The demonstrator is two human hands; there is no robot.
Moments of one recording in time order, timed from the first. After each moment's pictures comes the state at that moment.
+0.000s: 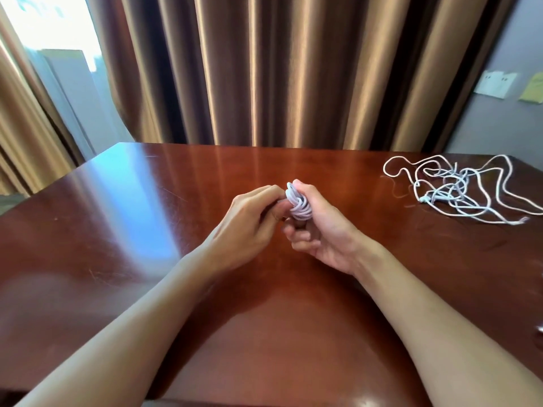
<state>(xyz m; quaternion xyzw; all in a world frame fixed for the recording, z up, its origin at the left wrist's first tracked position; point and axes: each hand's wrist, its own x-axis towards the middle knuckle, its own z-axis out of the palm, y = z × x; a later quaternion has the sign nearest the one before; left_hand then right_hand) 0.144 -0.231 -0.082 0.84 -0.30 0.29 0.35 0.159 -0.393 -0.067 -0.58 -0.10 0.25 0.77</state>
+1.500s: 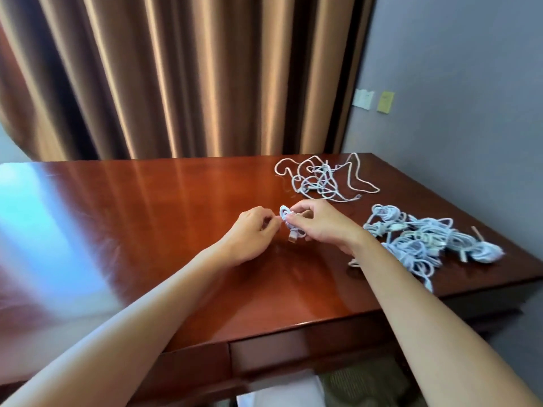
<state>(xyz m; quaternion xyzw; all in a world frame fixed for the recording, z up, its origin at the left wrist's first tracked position) 0.126 -0.403 -0.081 0.89 -0.23 0.06 0.38 0.106 -0.578 -0.053 -0.89 -0.04 0.01 0.45</state>
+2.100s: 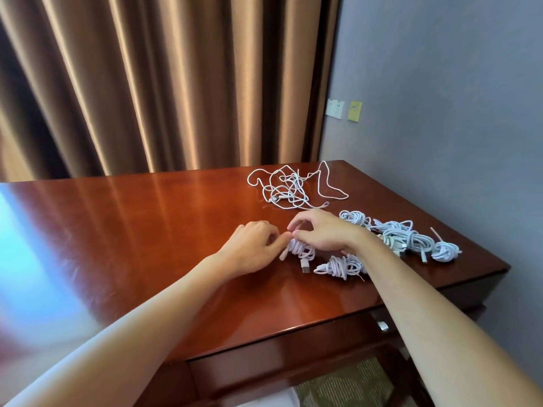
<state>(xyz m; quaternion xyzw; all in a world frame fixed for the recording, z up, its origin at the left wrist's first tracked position) 0.124 -0.464 -0.077 0.92 -0.30 0.07 0.23 0.097 -0.647 -0.037 -0.95 -0.05 0.05 0.30</state>
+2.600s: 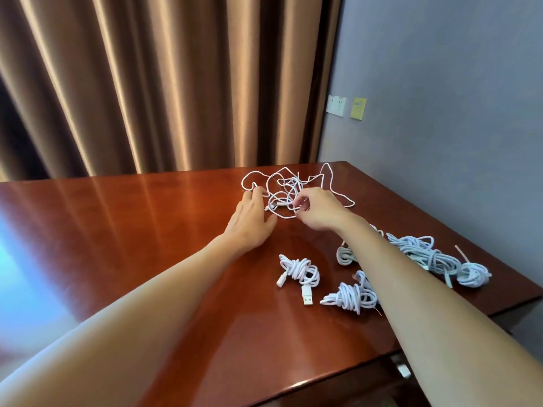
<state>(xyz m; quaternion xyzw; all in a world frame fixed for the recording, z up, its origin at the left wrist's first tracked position) 0.224 -0.494 -0.080 0.92 -0.21 0.09 0.33 0.192 -0.662 -0.040 -0.97 0.03 -0.06 0.25</state>
